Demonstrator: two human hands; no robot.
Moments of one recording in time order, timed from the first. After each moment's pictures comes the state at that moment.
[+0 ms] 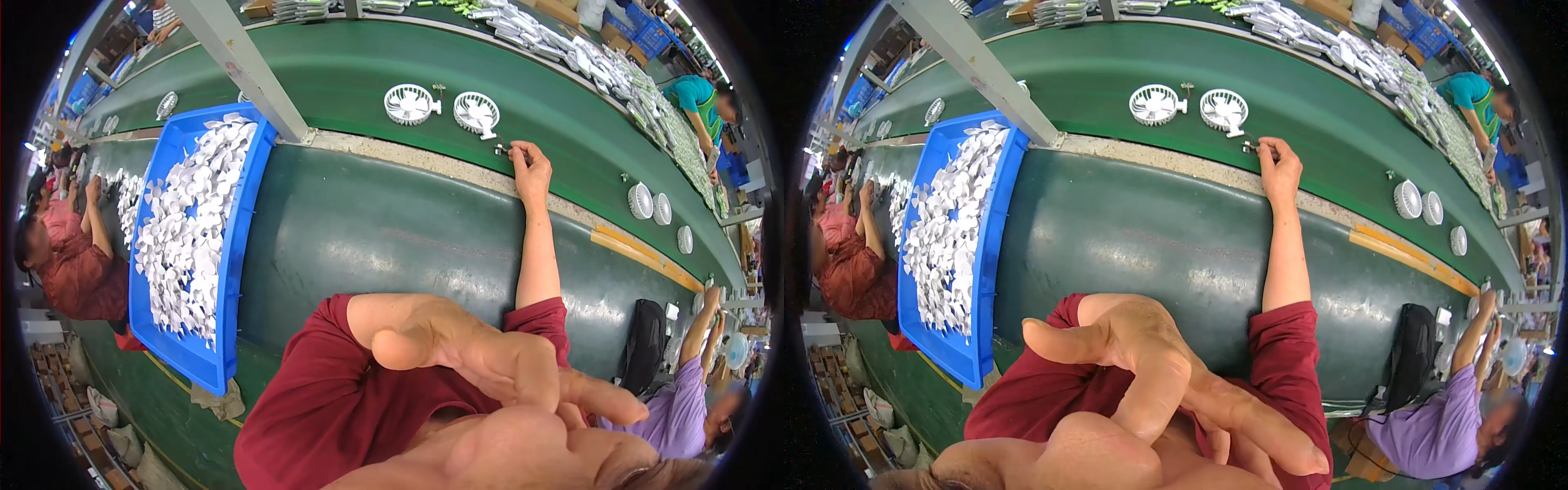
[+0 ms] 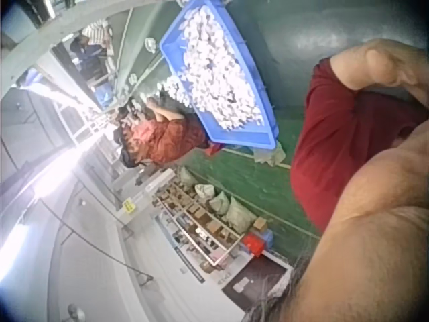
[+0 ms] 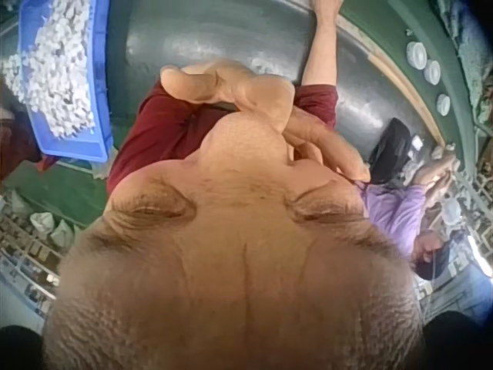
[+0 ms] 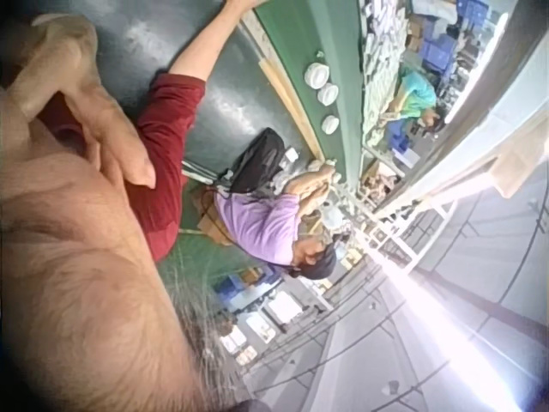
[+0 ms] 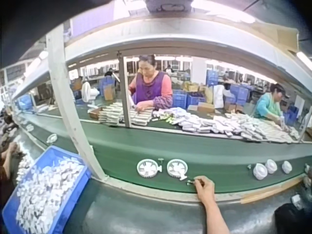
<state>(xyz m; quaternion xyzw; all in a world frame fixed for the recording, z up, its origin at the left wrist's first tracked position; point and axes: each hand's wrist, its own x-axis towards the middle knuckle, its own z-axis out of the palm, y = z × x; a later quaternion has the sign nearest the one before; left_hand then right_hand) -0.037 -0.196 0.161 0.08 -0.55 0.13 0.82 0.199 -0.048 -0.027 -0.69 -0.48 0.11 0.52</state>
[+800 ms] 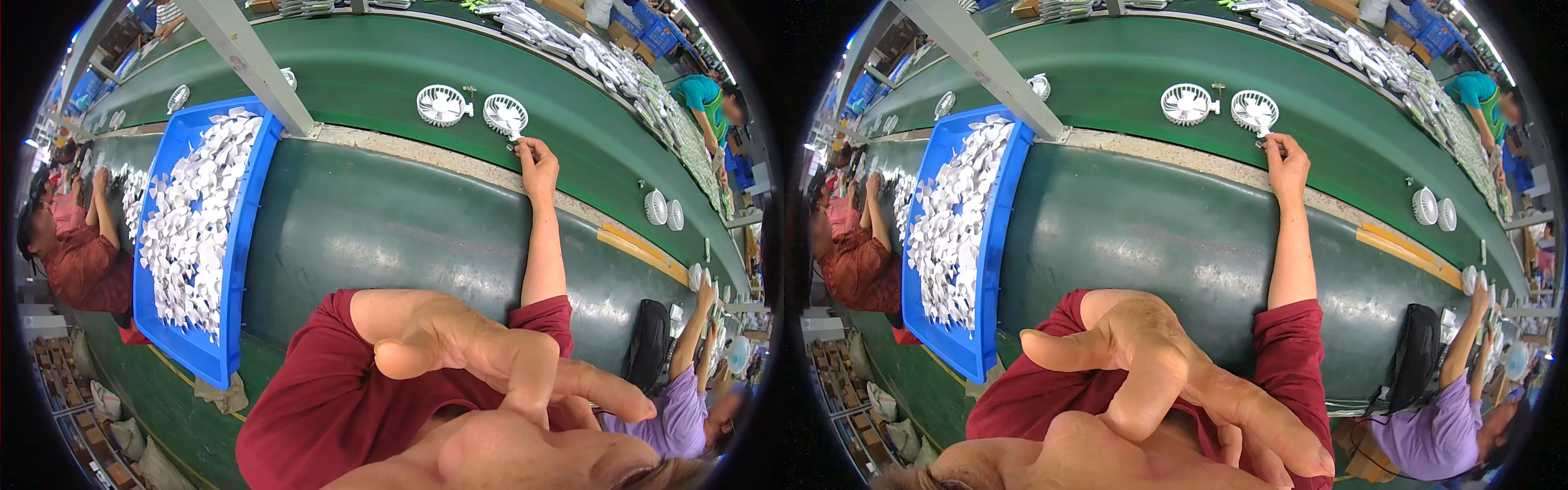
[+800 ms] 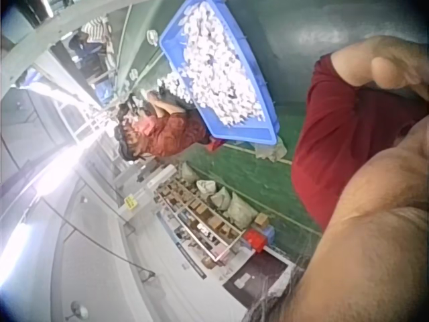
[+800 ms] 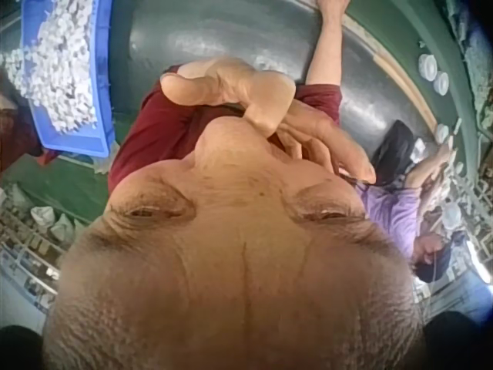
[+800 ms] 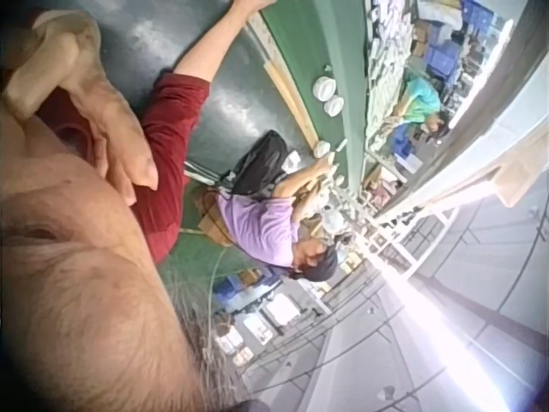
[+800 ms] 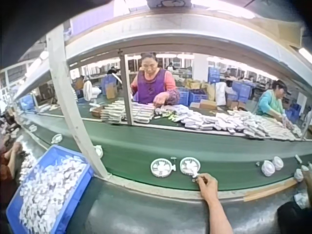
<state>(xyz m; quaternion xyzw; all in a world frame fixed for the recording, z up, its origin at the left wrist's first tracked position) -0.022 -0.199 0.159 0.10 -0.61 0.21 0.76 0.195 -0.047 -0.029 -0.68 -0.48 0.13 0.54</state>
